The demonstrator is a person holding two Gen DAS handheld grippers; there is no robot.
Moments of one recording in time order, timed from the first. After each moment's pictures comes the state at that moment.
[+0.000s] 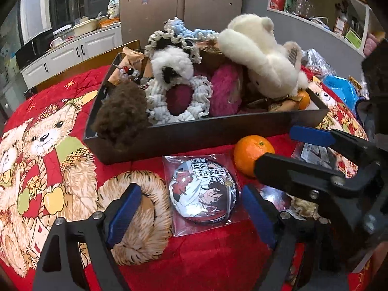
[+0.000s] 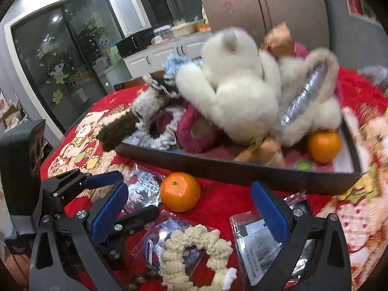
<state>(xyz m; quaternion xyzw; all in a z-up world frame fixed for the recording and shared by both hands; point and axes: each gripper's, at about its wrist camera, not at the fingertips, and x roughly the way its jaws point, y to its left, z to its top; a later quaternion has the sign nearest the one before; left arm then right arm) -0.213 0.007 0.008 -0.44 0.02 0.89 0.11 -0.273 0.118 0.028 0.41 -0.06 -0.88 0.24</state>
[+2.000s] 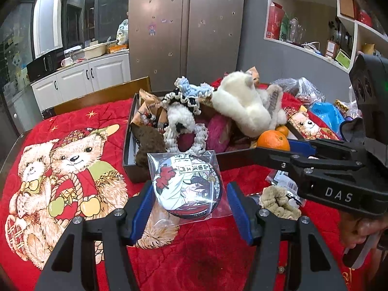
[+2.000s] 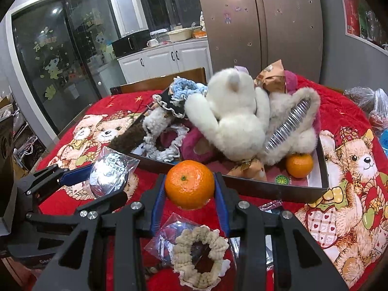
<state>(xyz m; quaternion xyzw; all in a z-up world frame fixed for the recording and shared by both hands) -0.172 -0.007 0.067 -0.36 0.01 0.93 0.11 -0.246 0.108 0.075 0.38 -0.01 -0.90 0.22</state>
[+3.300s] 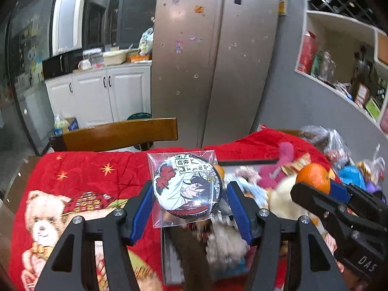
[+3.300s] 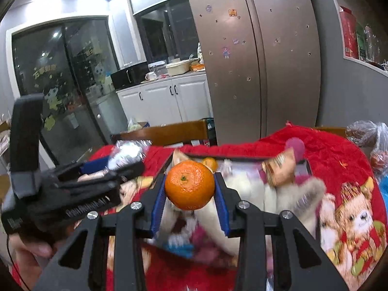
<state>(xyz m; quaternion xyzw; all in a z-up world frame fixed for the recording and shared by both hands) -0.309 -0.051 0.128 -0.34 -0.05 0.94 0.06 -0.318 0.103 0.166 0.30 -0.05 -0.93 0.20</state>
